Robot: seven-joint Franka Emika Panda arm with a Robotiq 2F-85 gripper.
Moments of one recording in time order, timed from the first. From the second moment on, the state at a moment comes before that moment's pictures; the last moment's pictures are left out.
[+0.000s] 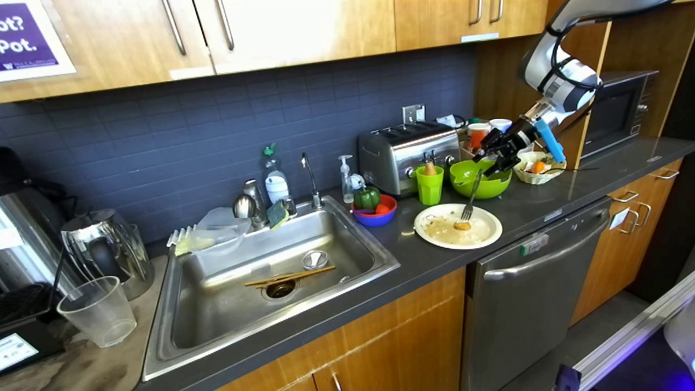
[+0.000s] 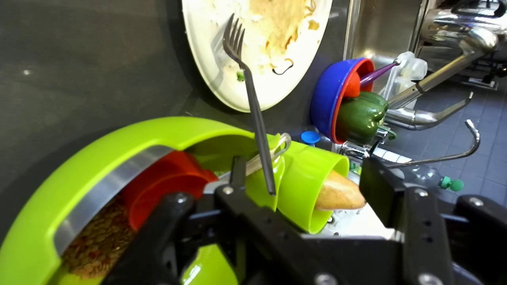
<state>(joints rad) -0.25 0.22 -0.21 -2.26 1.15 2.05 -1.01</state>
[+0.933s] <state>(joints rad) -0.25 0.22 -0.22 -2.30 1.18 2.05 -1.10</state>
